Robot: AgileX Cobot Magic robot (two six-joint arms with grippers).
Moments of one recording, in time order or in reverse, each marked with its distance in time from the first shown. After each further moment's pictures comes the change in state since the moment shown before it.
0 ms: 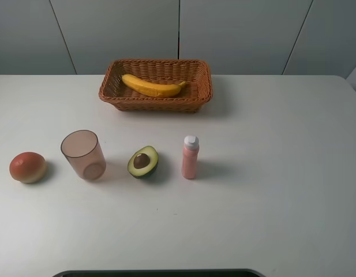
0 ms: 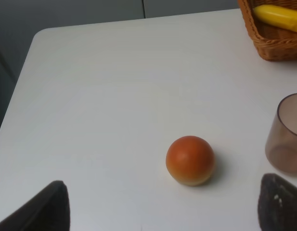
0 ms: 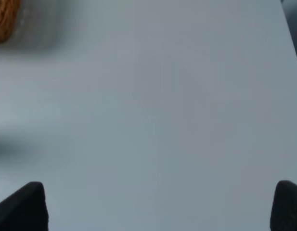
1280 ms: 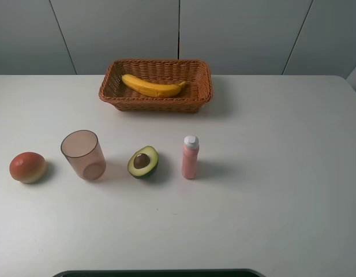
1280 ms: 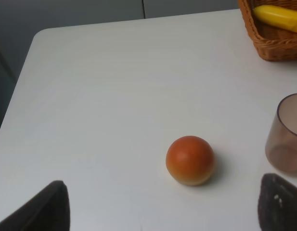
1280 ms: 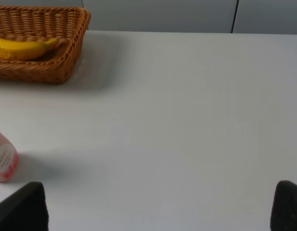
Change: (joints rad) left arm 0.000 0.000 0.000 0.000 0.000 0.000; right arm 0.000 -0.432 0.211 0.125 -0.041 -0.030
